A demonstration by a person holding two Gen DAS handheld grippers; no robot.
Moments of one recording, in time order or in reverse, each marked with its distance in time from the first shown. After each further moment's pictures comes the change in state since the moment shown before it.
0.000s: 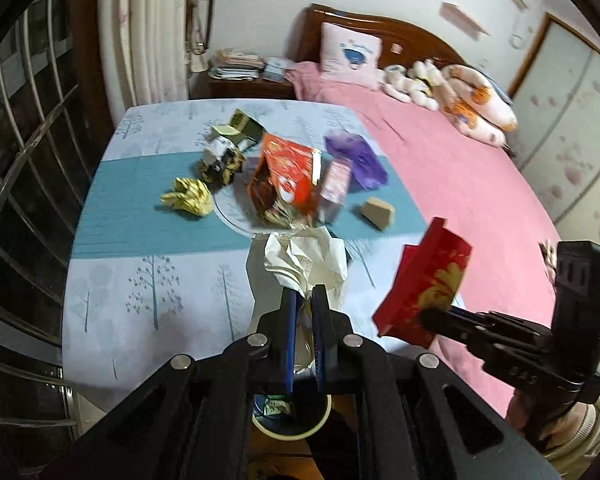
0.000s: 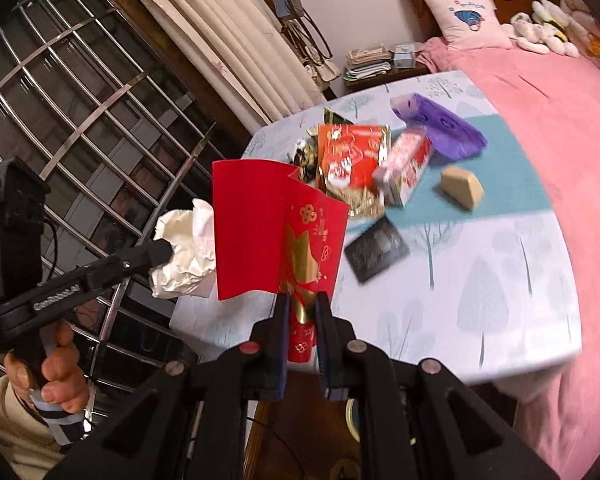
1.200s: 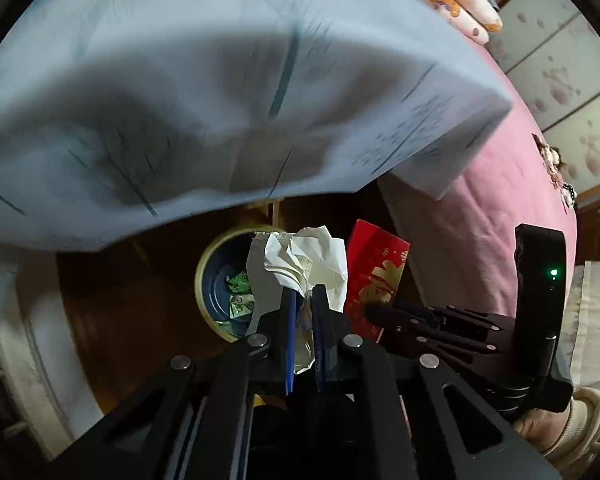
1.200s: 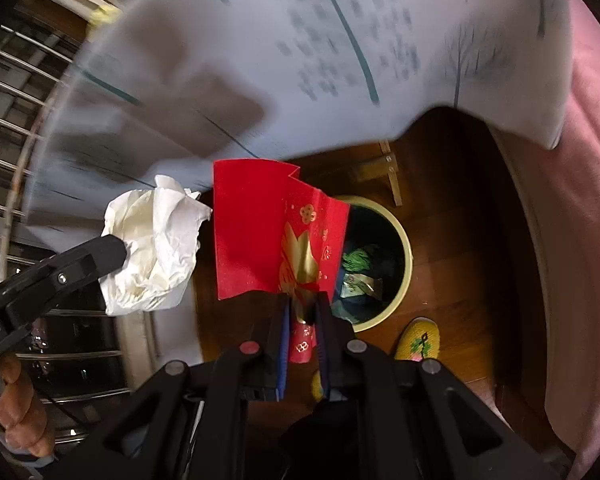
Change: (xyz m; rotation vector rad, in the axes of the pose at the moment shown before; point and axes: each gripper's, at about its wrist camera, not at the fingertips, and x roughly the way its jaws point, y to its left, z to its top) left arm 0.199 0.007 -0.238 0.040 0.363 -0.131; right arm 0.149 -0.110 -0.246 0.278 0.306 -0.247
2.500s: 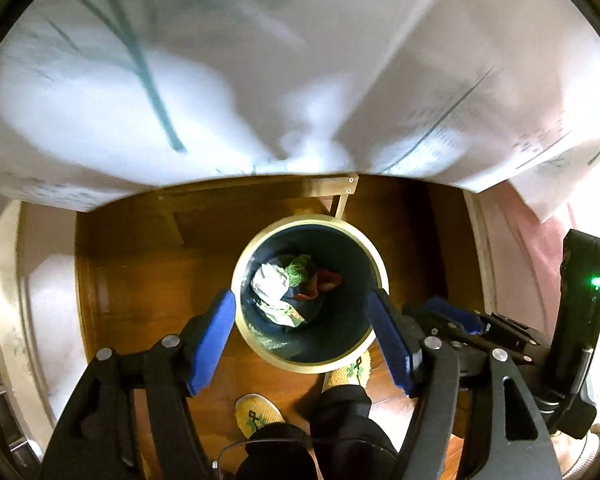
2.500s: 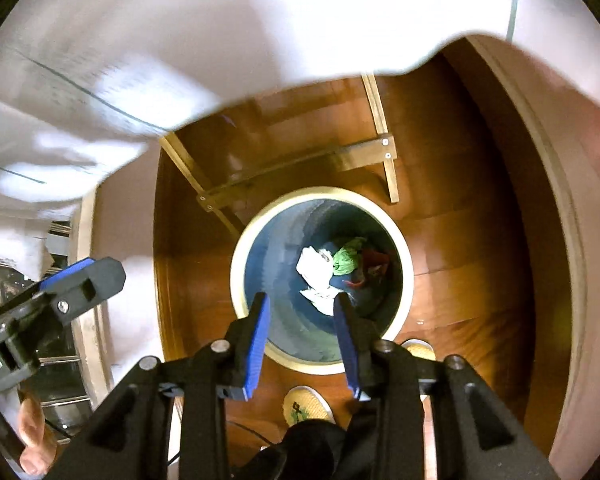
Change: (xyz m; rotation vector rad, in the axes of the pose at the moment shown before) left arm 0.086 0.051 -0.003 -0.154 -0.009 0.175; right arm 0.078 -0.016 0.021 -0.032 0.019 -0.015
